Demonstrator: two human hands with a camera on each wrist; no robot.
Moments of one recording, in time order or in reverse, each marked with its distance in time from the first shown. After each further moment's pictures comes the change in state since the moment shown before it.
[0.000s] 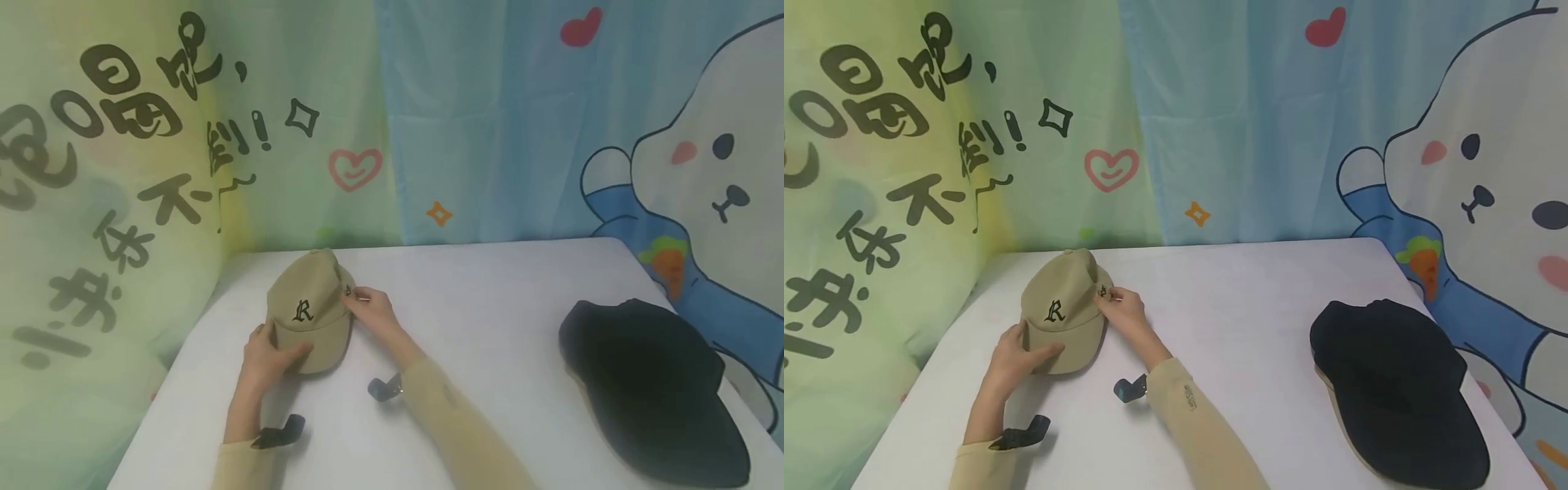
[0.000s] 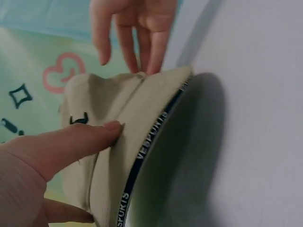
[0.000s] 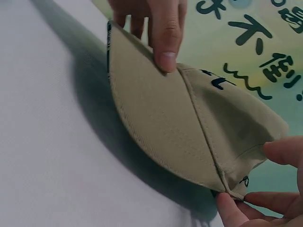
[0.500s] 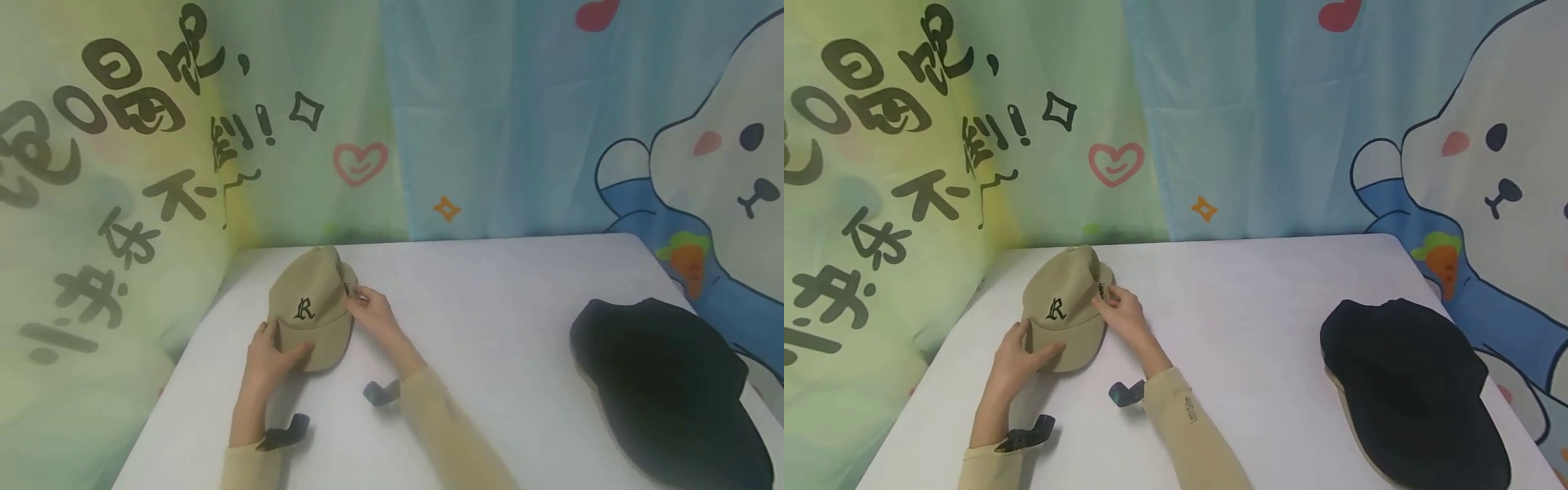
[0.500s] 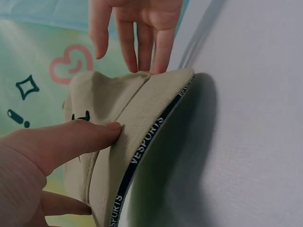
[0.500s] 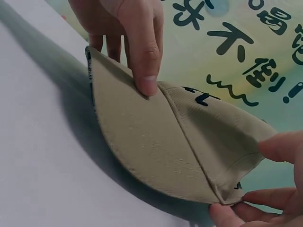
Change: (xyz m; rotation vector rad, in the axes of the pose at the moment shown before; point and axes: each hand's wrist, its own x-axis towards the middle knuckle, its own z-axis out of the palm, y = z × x) left_hand -0.005 -0.006 0.003 0.017 0.049 -0.009; right_hand -0.011 0.000 0.007 0.091 -0.086 -0.123
